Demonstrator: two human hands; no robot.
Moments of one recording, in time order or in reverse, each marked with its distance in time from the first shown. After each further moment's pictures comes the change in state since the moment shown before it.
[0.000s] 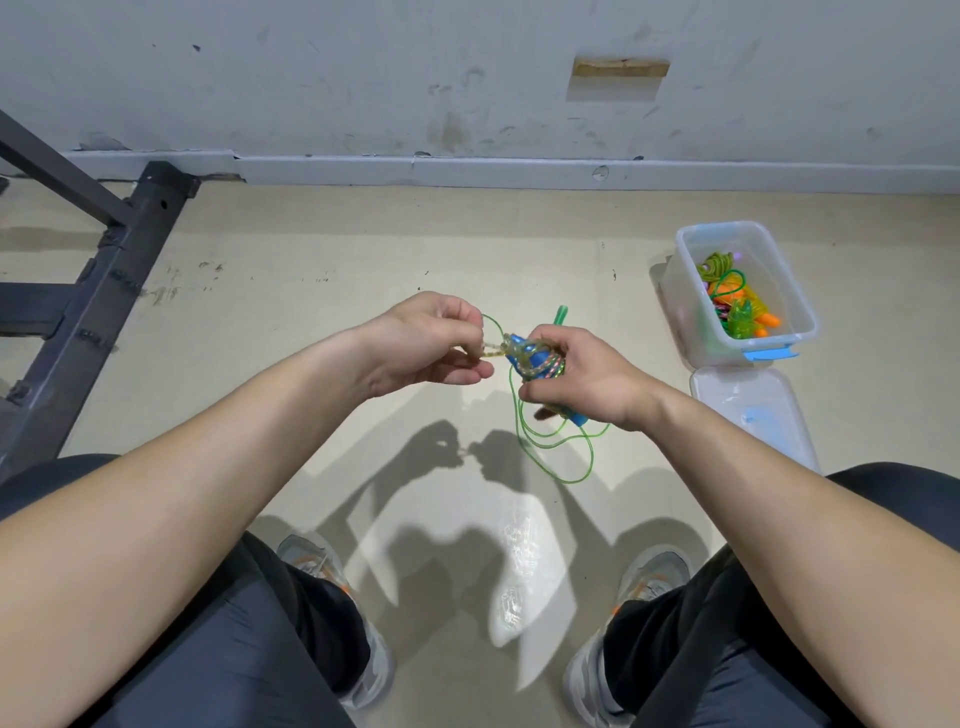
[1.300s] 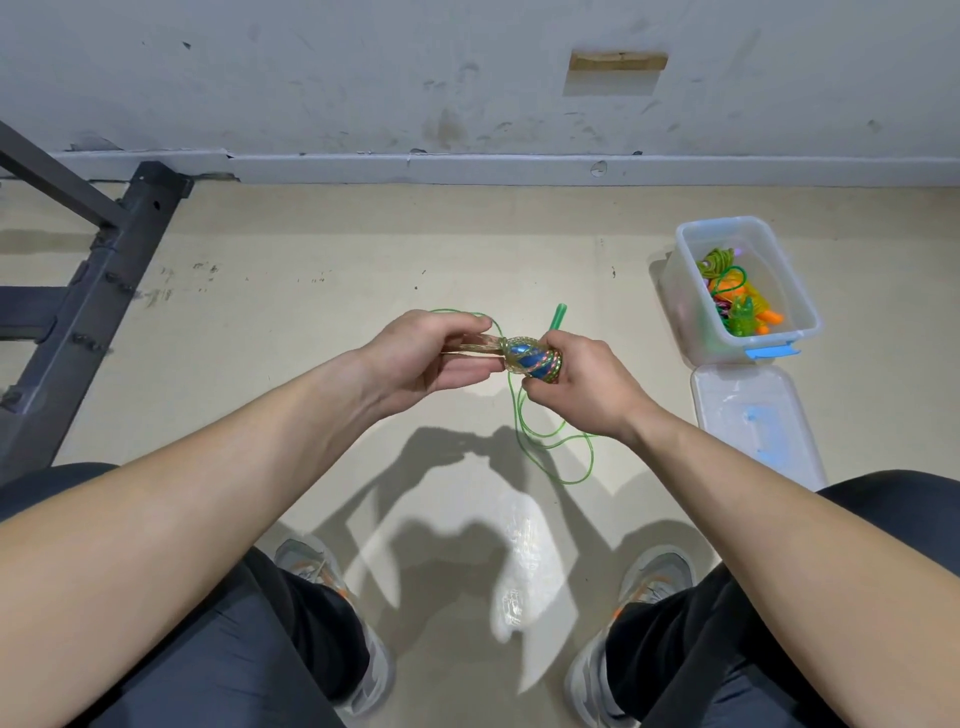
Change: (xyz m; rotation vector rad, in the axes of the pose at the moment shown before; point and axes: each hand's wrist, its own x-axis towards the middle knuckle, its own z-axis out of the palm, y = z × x) left_hand 0.013 -0.015 0.007 -0.313 0.084 -0.066; right_hand 0.011 0.022 0.002 -0.476 0.261 -0.039
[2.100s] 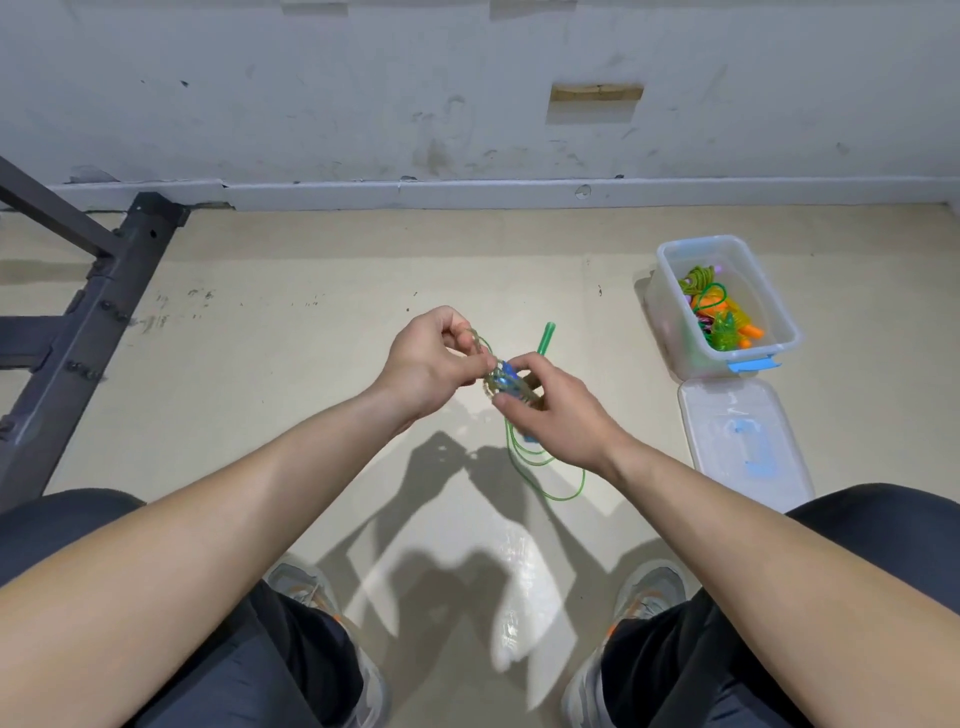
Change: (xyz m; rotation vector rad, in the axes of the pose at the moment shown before) left_hand 0.011 -0.012 0.015 0.445 0.199 0.421; right_hand -0.014 -0.001 0.011 0.223 -0.016 -0.047
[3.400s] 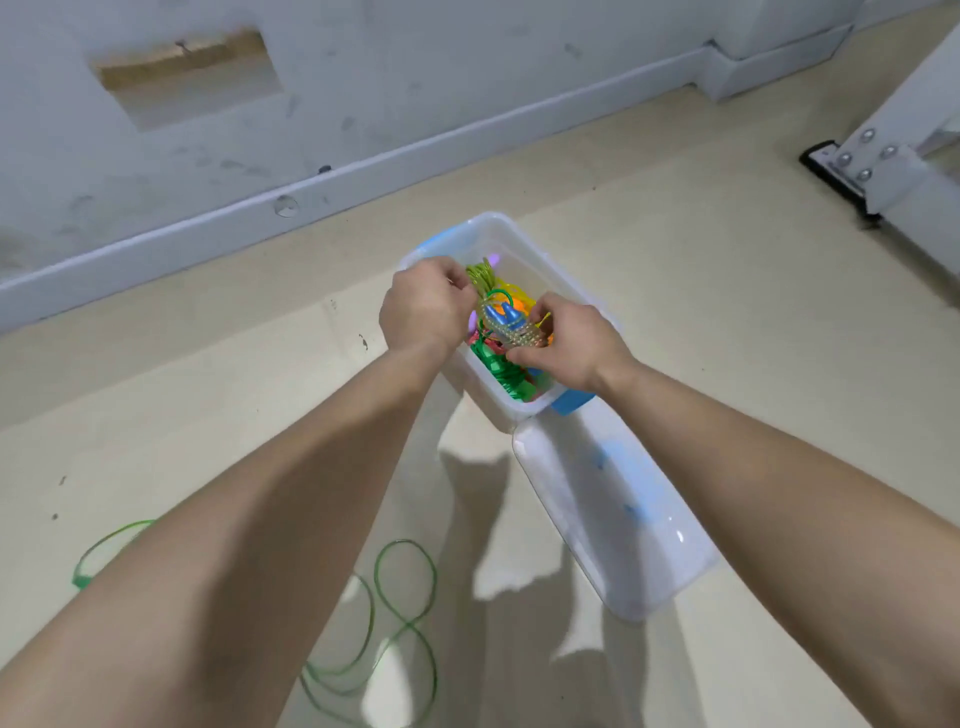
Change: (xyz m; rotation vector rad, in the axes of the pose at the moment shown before) left_hand 0.340 0.017 0.401 0.618 -0.051 0.231; right_hand 0.148 0.325 -0.273 -0.304 0.402 0.492
